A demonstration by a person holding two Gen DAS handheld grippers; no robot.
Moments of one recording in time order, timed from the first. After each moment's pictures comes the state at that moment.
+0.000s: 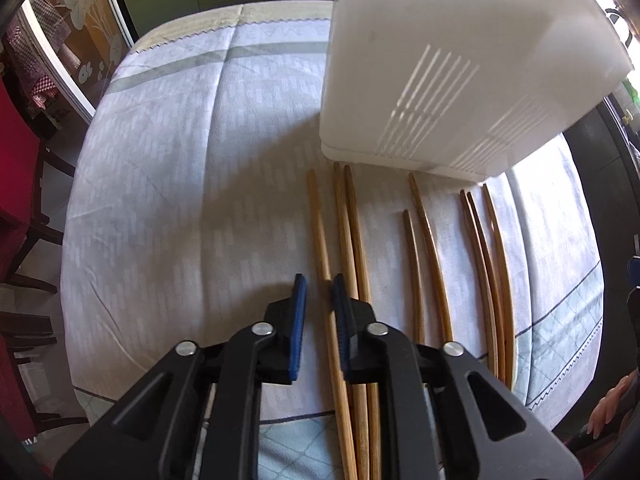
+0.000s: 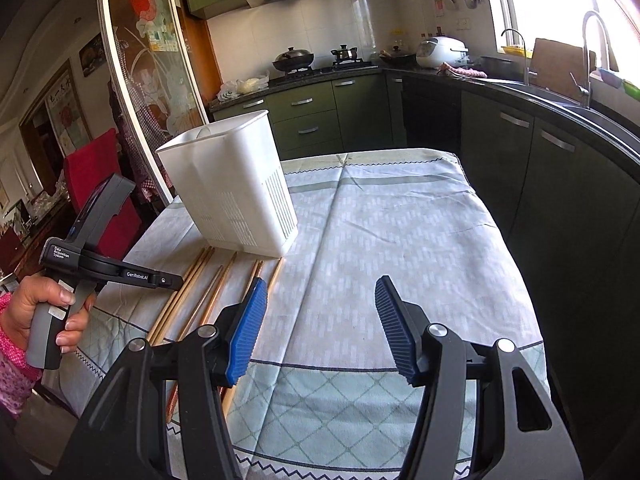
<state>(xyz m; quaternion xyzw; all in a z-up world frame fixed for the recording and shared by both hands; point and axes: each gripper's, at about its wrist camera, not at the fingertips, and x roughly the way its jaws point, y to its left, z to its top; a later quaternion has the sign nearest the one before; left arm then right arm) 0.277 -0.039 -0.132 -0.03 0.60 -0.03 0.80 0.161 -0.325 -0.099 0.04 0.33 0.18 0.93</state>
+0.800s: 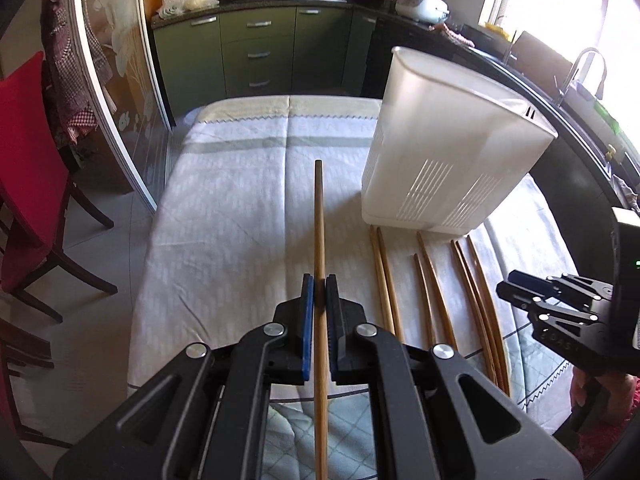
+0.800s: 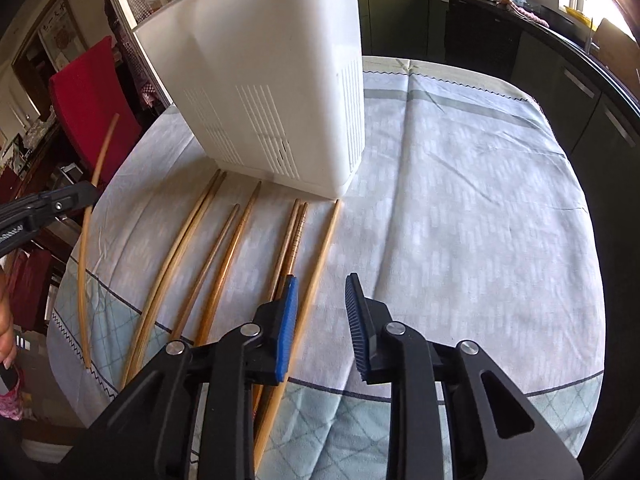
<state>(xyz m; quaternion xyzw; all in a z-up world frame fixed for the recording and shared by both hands) 0.214 0.006 -0.064 -0.04 0.46 0.00 0.89 0.237 -0.230 -0.153 -0.04 0.49 0.20 0.84</state>
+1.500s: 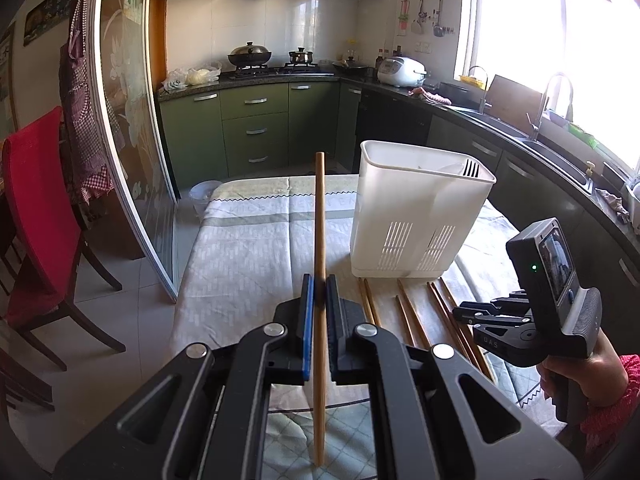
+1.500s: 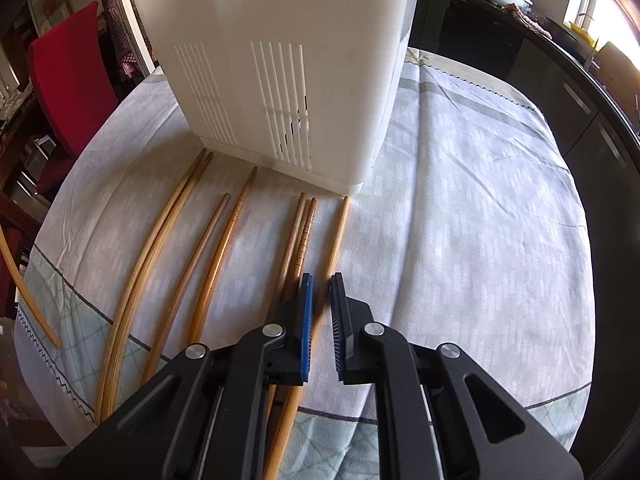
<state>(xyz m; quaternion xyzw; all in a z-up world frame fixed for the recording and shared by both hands) 0.160 0.001 -0.021 -0.01 0.33 -0.01 0.94 0.250 -0.189 -0.171 -0.10 0.51 0.17 0.84</state>
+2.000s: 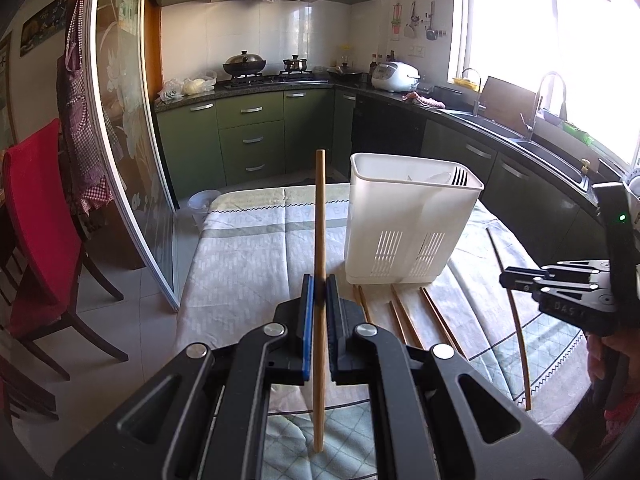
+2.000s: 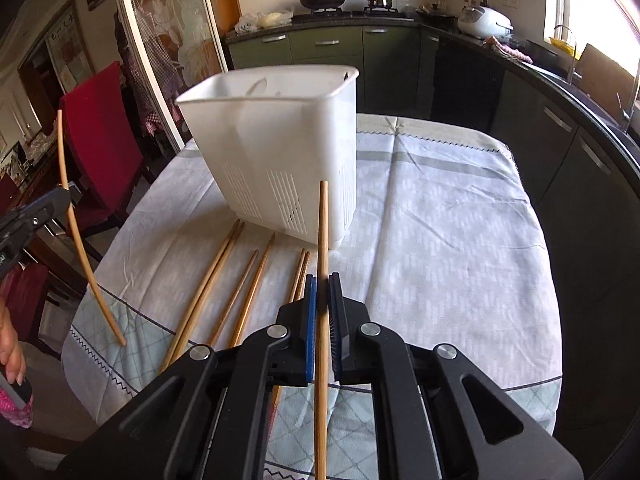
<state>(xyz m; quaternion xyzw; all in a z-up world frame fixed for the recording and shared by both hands) 0.154 -0.005 -0.009 0.00 0.32 -0.01 0.95 0.205 -0.240 -0.083 -0.04 0.42 0.20 0.89</state>
